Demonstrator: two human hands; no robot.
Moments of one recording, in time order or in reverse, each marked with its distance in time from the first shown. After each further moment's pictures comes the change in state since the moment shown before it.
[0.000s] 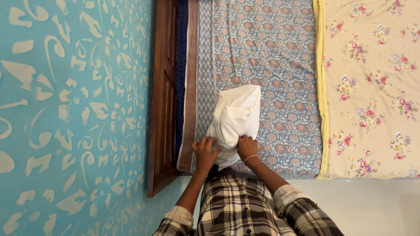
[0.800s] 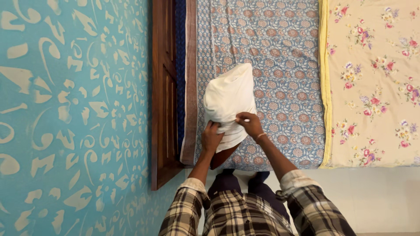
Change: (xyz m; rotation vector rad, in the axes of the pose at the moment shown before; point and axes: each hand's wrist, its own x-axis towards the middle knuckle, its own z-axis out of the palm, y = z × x) left_hand 0.040 -0.009 0.034 -0.036 -0.049 -0.111; right_hand 0.041 0.010 -0.063 1.112 -0.010 0.142
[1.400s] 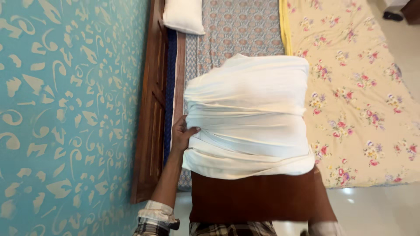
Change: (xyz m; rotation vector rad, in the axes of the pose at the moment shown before) left_hand 0.058 0.121 -0.125 -1.248 -0.104 0.109; right_hand -0.117 0.082 -0.283 0.998 -0.152 0.402
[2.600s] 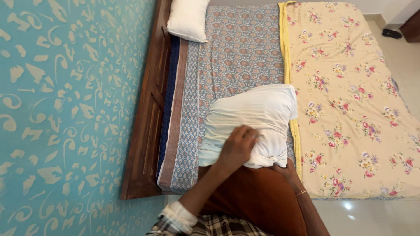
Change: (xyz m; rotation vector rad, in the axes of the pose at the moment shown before) left_hand -0.034 0.012 0.214 0.982 -0.256 0.510; right_hand -0.013 0.028 0.041 -0.794 0.013 -0.595
